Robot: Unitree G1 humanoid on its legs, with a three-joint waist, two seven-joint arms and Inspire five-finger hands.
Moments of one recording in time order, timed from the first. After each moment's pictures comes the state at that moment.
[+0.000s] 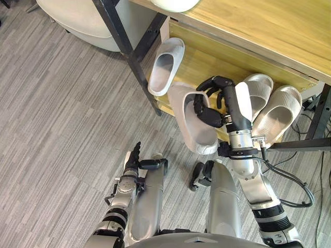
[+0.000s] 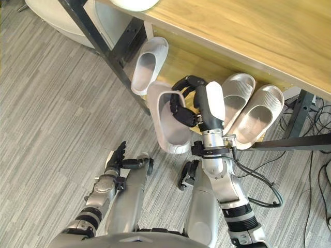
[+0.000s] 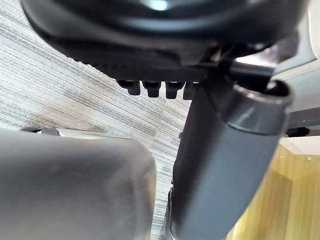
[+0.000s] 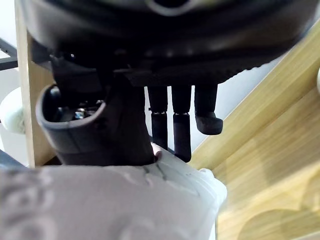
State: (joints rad) left arm -0.16 0.07 -0.01 0.76 0.00 -0.13 0.10; right arm -0.12 -0.26 0.15 -0.23 -0.51 -0.09 -0.35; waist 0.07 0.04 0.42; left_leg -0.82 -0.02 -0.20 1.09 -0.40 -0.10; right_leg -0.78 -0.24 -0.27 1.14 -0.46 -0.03
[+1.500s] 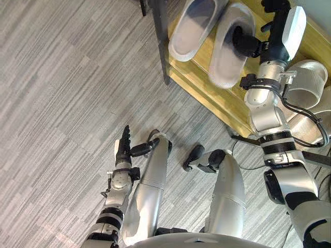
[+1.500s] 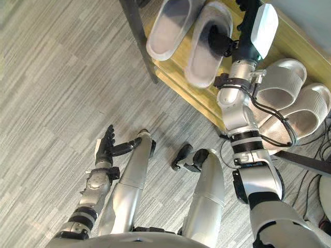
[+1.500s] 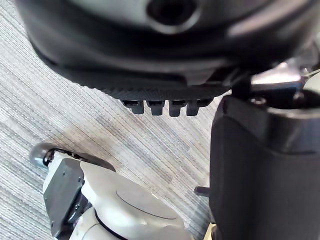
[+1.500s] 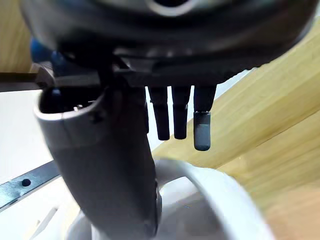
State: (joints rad) left arm -0.13 0.11 -0.03 0.61 -0.10 -0.21 0.22; right arm -0.85 -0.39 0.08 0.40 -0.43 0.04 -0.62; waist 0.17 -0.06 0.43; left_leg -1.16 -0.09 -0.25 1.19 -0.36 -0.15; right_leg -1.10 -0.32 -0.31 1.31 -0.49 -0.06
